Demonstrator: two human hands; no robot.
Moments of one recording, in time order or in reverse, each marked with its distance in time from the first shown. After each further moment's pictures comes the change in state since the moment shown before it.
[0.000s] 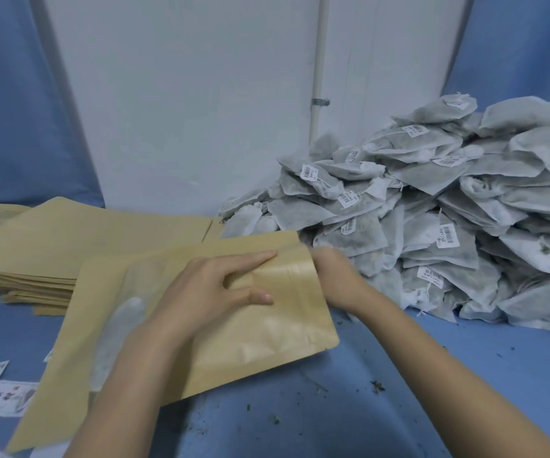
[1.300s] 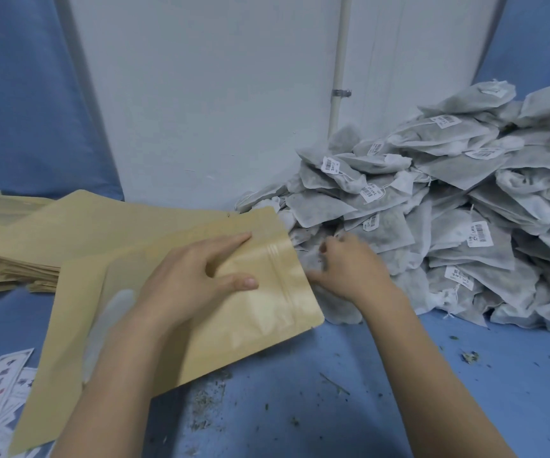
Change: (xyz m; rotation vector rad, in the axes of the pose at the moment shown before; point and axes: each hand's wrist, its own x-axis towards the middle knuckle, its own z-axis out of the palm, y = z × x) left_hand -0.006 -0.021 -0.026 0.100 0.080 -0.156; right_hand 0.021 0.007 0.010 -0.599 0.085 0.214
